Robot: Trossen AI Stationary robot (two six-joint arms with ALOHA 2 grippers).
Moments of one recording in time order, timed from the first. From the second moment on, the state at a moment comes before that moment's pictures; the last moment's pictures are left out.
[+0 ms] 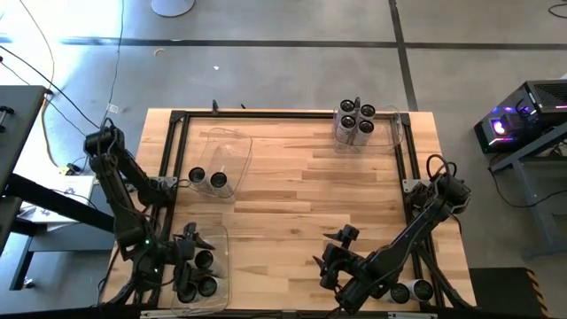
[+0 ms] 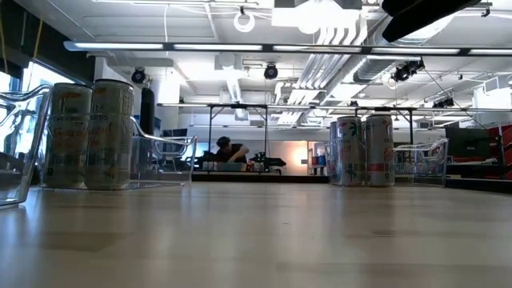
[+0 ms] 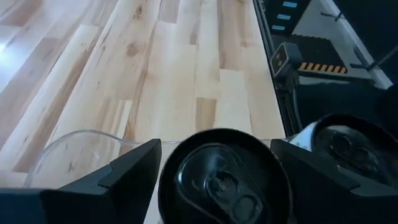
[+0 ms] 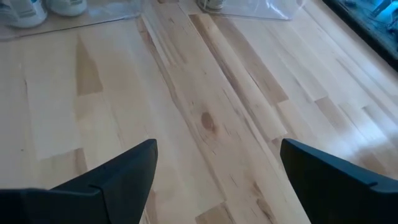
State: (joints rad) left arm -1.17 1.27 0.79 -0.46 -0.81 -0.97; right arm 0.80 1.88 1.47 -0.94 0.87 1.05
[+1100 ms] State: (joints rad) left arm -1.02 1.17 0.83 -0.37 -1.11 -0.44; right arm 1.02 1.79 1.64 -1.39 0.05 1.77
